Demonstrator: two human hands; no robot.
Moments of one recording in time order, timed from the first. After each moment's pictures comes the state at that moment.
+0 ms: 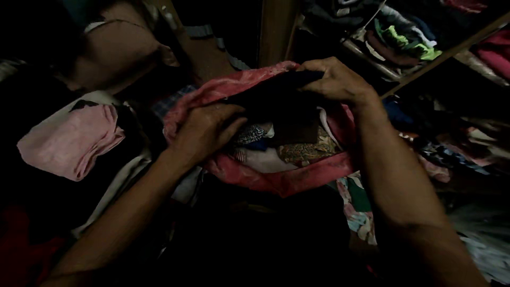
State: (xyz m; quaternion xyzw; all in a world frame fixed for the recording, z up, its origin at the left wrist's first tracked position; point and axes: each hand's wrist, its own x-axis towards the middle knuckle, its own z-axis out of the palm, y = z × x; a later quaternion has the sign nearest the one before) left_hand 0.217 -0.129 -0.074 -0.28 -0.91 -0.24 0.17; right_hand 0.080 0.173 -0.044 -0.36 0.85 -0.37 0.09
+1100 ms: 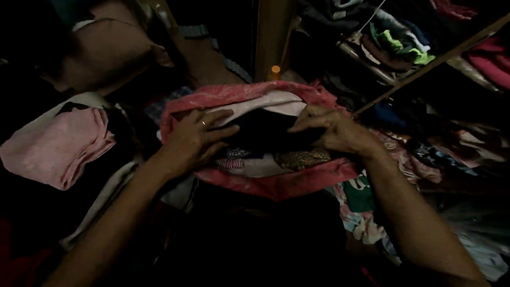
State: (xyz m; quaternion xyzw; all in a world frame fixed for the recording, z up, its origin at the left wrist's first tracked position) left_hand 0.222 -0.166 -0.095 -0.32 -0.93 -0.19 0.06; right_hand 0.144 0.203 -0.075 -0.44 0.81 -0.37 0.11
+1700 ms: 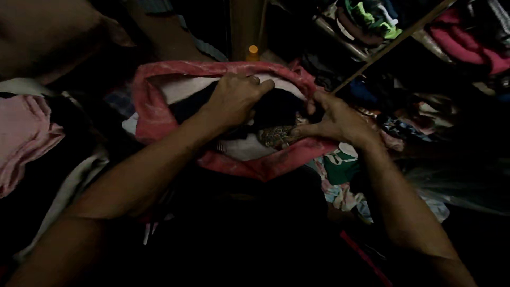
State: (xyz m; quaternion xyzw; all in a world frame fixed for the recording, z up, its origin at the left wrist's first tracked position) left_hand 0.154 -0.041 -0.089 -0.38 -0.92 -0.11 0.07; right_hand 0.185 0.236 -0.074 -0.21 0.92 -0.31 0.11
